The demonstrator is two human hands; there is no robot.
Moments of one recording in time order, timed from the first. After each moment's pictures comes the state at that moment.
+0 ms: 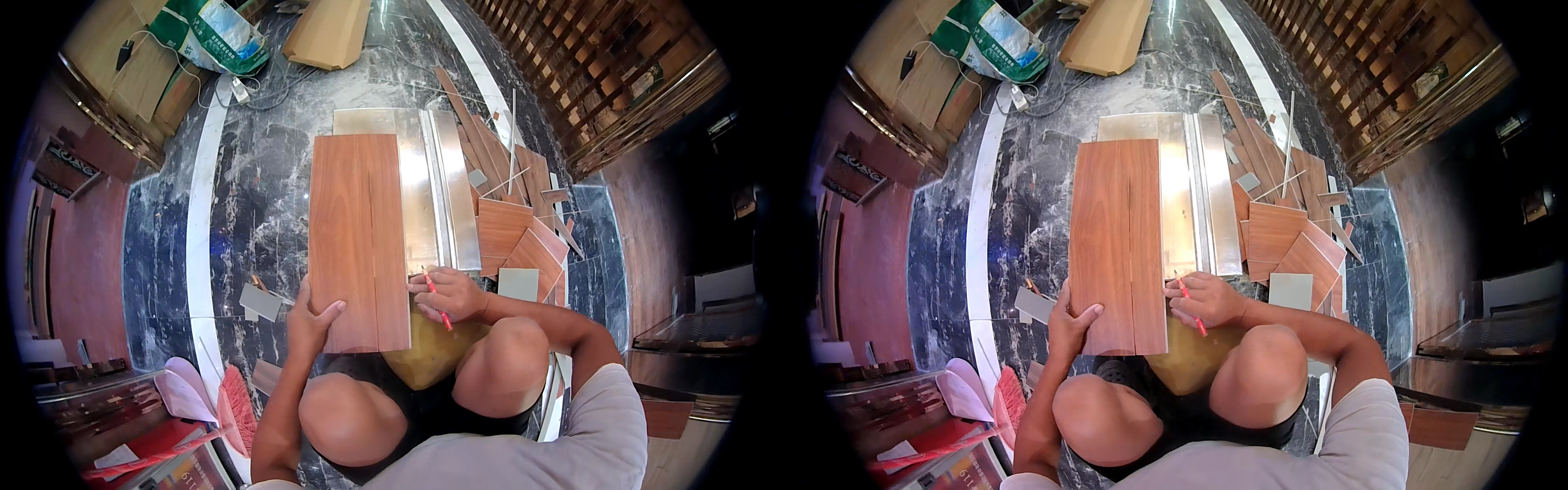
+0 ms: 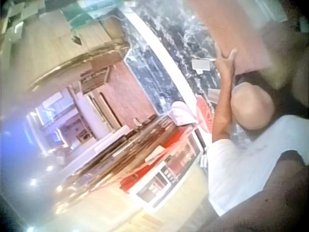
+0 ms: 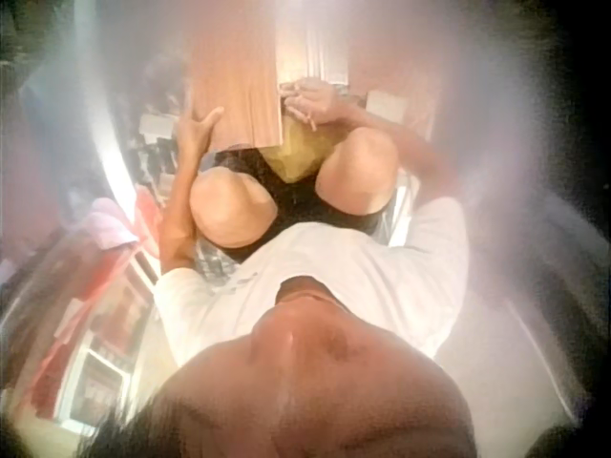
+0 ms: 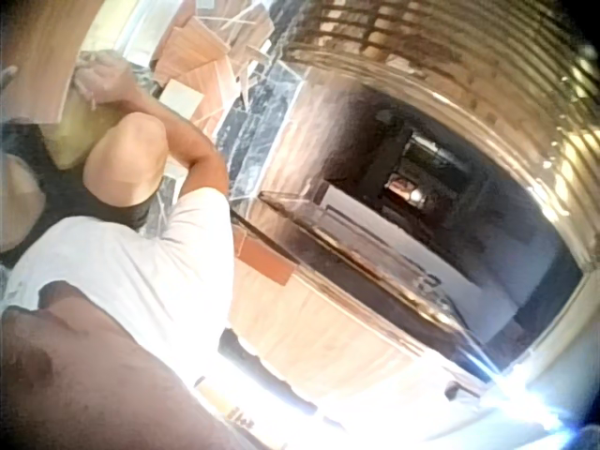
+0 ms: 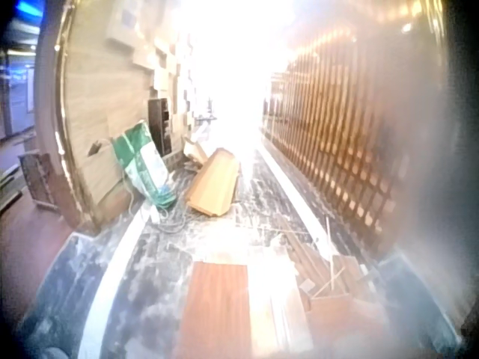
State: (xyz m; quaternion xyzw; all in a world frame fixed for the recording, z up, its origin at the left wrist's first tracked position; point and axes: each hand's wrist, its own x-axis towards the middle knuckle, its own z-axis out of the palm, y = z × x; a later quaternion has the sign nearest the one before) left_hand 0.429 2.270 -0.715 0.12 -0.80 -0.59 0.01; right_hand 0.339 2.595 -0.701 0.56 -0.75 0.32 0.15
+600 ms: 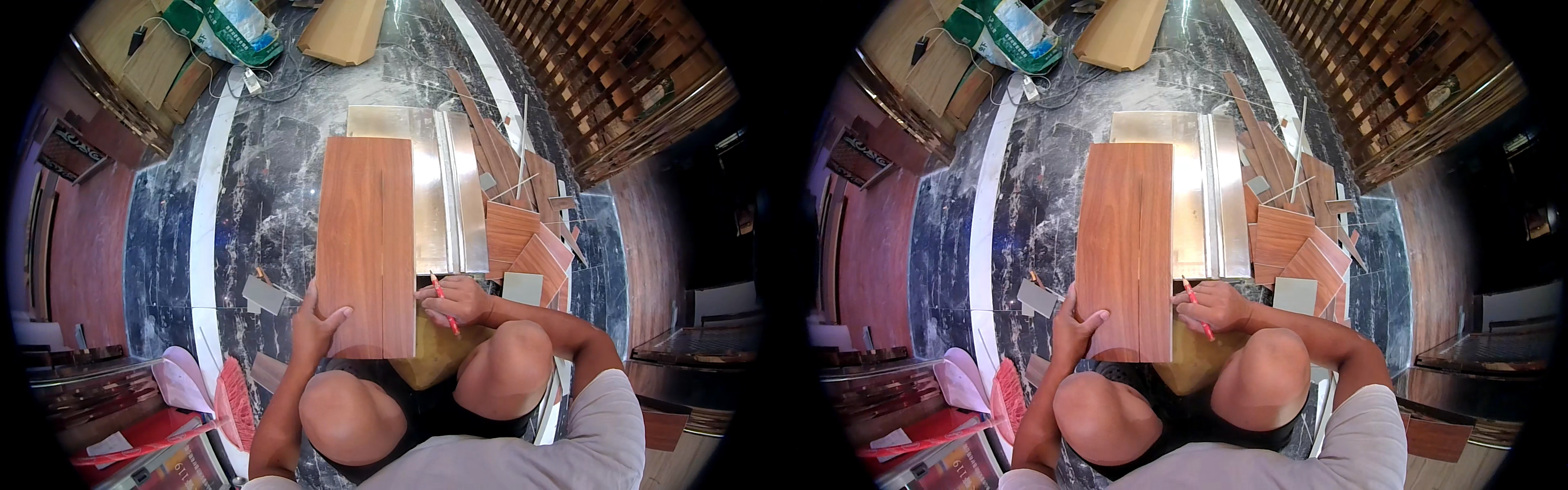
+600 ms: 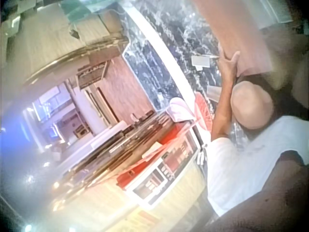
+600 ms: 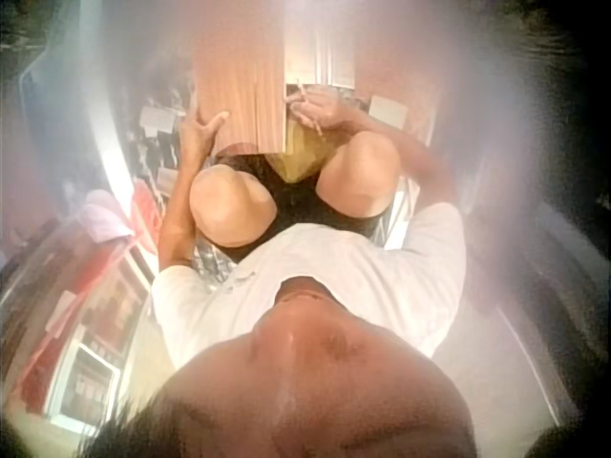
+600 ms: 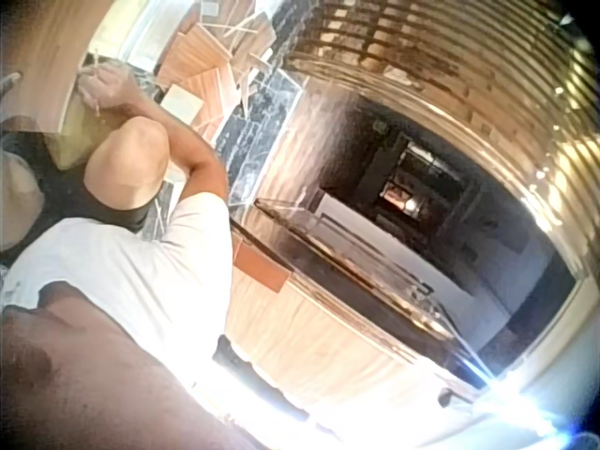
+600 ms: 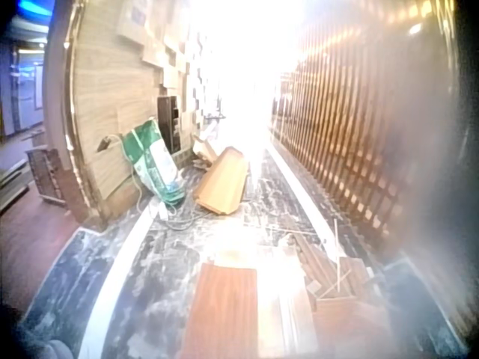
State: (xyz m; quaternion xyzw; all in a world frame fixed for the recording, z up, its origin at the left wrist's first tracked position) left_hand 0.446 2.272 -0.705 0.15 -0.80 -0.57 -0.01; right_hand 0.342 2.598 -0.706 0.58 -0.74 0.33 0.12
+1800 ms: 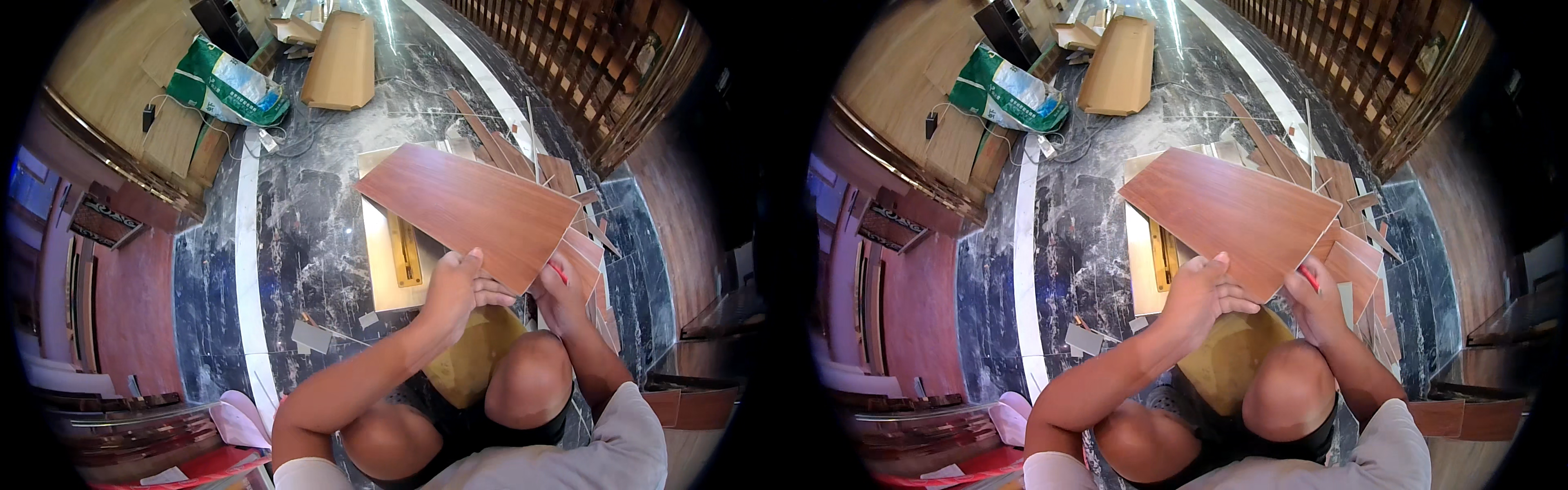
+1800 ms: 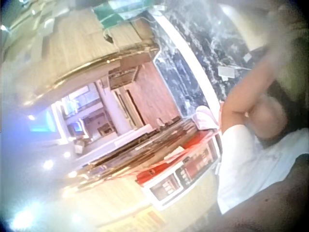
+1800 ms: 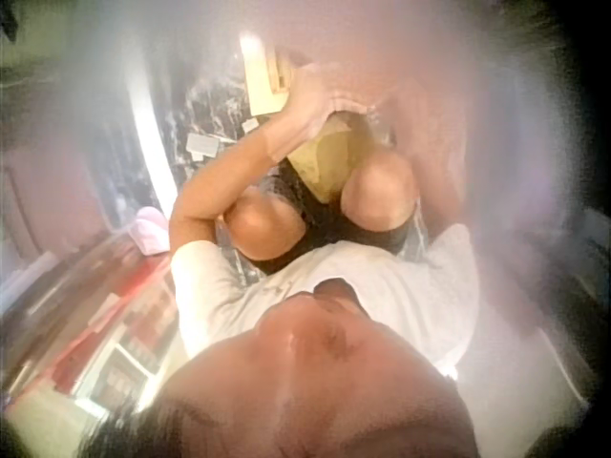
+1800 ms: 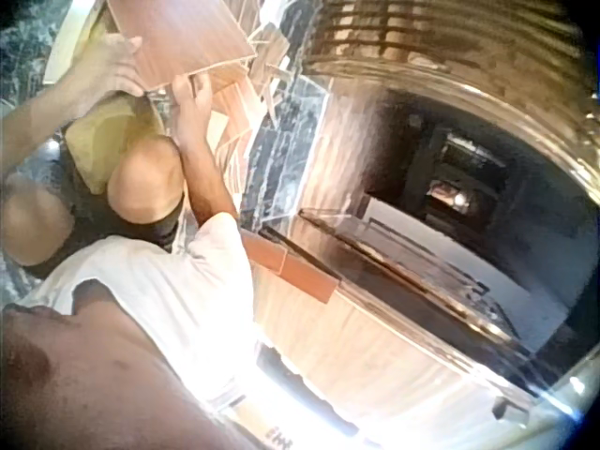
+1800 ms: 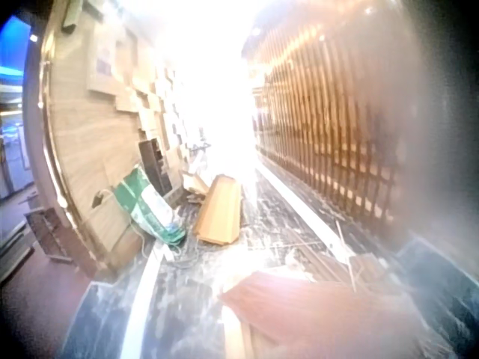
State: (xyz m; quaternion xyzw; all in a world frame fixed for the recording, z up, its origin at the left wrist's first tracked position) left_hand 0.330 2.433 -0.554 0.08 -0.45 -0.84 -0.31; right_hand 0.370 2.642 -0.586 0.00 -0.47 0.88 -0.03
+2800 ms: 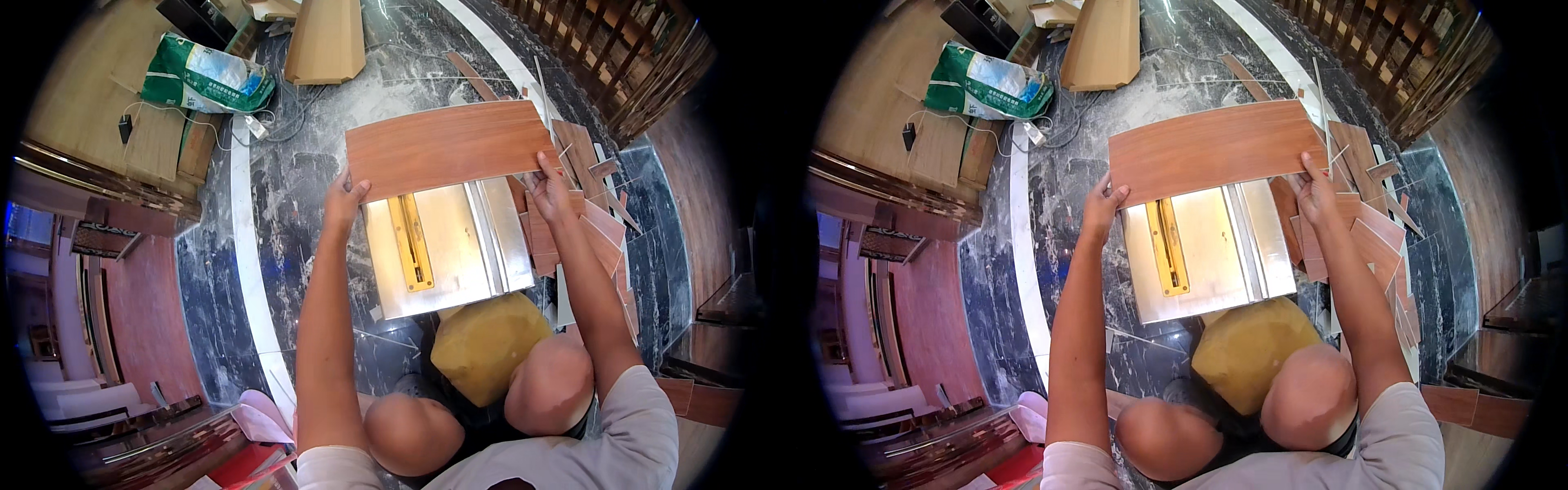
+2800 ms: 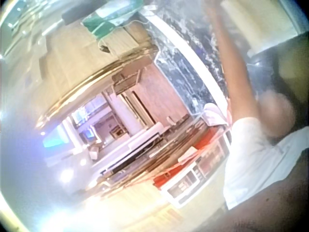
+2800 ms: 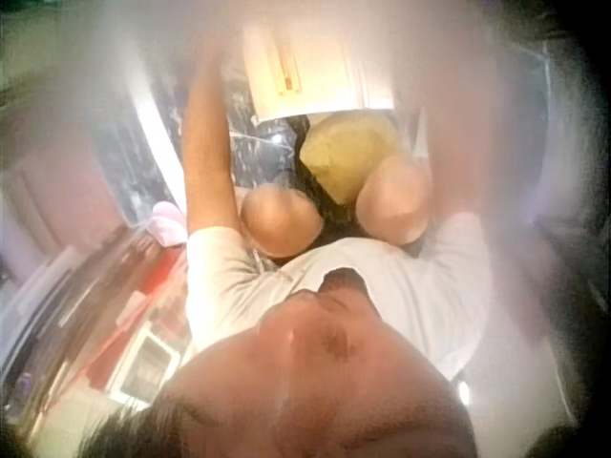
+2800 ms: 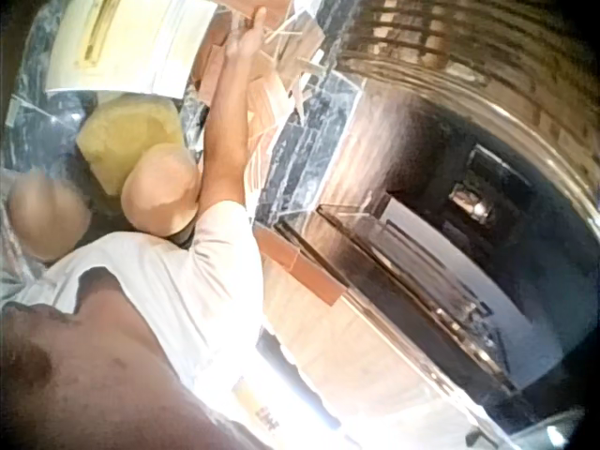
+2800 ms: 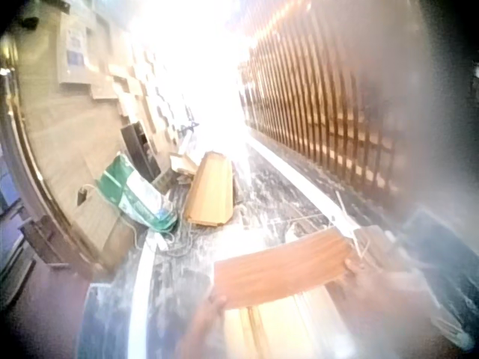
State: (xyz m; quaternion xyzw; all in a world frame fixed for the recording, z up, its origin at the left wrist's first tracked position) left_hand 0.116 2.273 -0.707 0.06 -0.74 -0.67 -0.05; right_hand 0.132 2.717 -0.778 -0.18 -0.37 0.91 0.06
